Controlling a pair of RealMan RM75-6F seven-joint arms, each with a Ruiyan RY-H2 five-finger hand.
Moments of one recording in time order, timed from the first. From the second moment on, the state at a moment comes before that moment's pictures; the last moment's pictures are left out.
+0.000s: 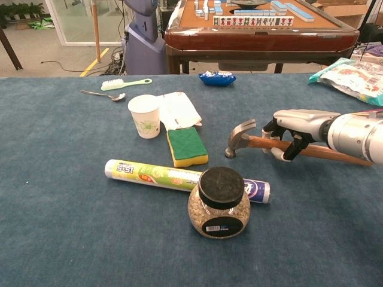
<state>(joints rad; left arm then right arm) -0.03 -1.08 -0.01 -1.65 1.59 1.56 0.06 0.81 -1.57 0.12 -1.42 -0.74 0.83 -0.46</state>
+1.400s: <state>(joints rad) -0.04 -1.08 -0.01 -1.66 1.58 1.56 0.07 0.82 -1.49 0.13 -1.44 -0.79 0.75 -0.33</state>
